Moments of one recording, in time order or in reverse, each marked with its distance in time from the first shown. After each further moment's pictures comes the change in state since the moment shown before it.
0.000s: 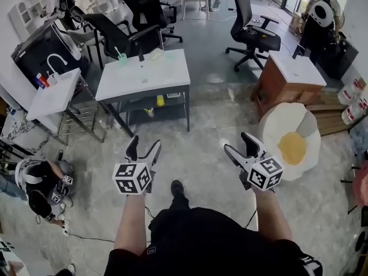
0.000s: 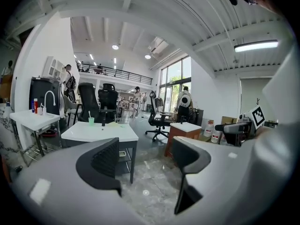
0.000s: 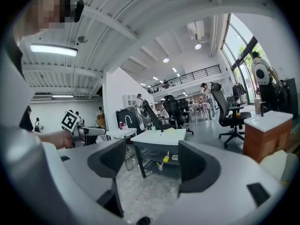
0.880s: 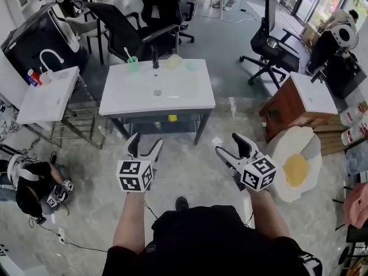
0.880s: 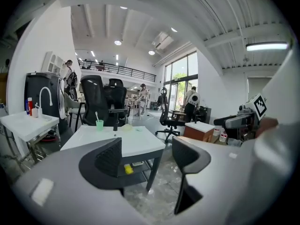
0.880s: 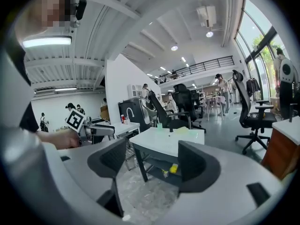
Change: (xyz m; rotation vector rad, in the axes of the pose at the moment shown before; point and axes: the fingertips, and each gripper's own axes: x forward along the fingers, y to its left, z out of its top) left arm 0.154 0.213 0.045 0.001 0.038 0.021; right arm 0.286 -0.004 0.042 -0.037 0.122 0.092
